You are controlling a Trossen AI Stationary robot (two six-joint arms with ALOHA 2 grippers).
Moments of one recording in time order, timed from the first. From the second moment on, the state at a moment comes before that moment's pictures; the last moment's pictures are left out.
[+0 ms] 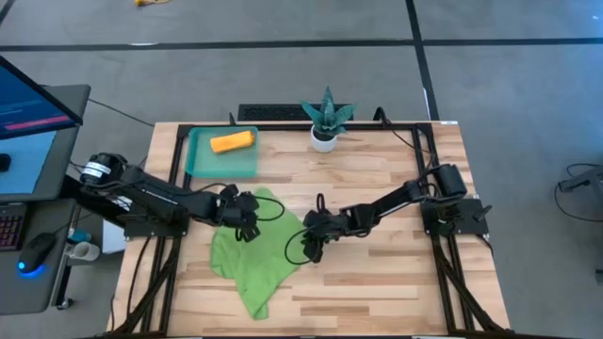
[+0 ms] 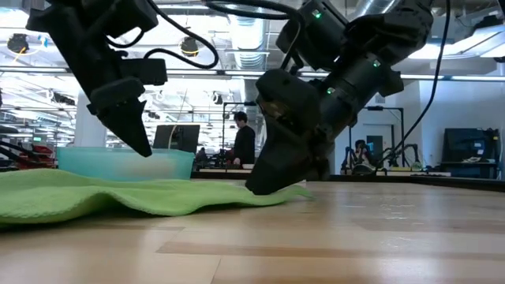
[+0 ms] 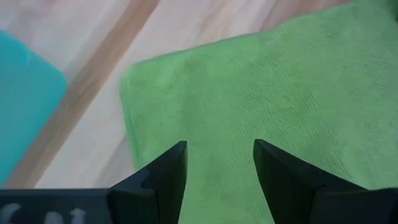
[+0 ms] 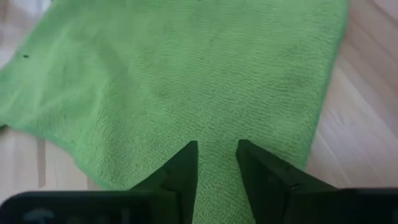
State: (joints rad) left arm -0.21 1.36 0.66 -0.44 -0.44 -0.63; right arm 0.20 1.97 0.97 0.17 0.03 0.61
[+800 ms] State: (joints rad) left arm -0.34 1.36 0.66 -0.44 -0.32 -0.78; right arm 0.42 1.83 0.97 -0.38 0.12 1.04
